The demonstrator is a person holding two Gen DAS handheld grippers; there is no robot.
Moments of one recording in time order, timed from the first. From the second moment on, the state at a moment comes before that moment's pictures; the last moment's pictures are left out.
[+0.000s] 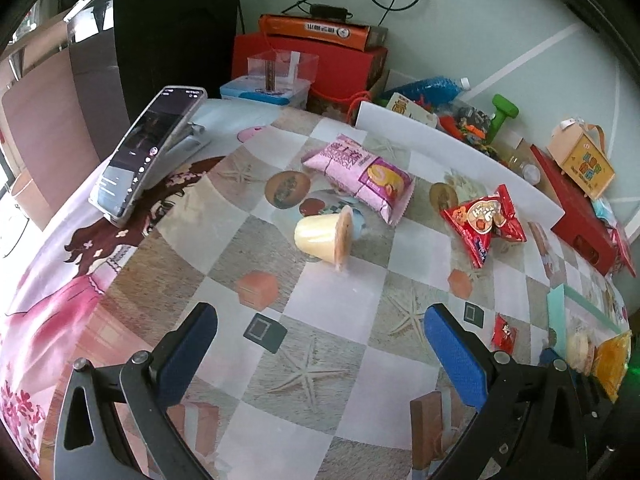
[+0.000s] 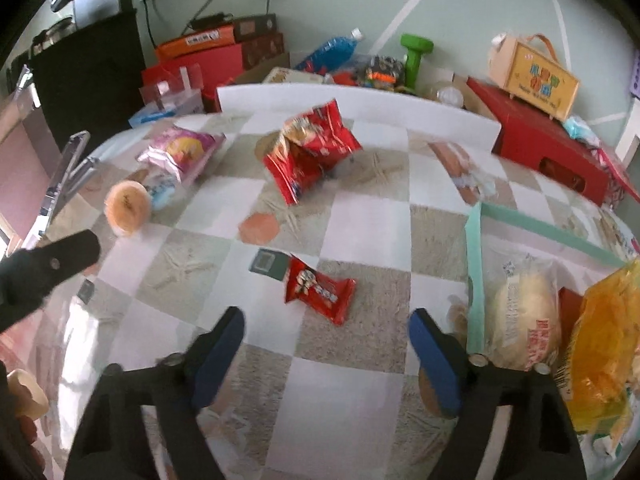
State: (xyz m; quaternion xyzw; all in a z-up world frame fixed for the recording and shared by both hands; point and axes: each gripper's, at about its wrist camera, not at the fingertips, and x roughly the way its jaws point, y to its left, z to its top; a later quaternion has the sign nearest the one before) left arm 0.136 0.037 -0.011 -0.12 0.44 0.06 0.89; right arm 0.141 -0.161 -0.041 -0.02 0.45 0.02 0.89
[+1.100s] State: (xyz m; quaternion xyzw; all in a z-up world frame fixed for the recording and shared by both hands) left arm 0.144 0.039 -0.024 -0.13 0.46 0.05 0.88; right arm 0.143 -0.155 -0.044 0.01 0.45 0.09 0.89
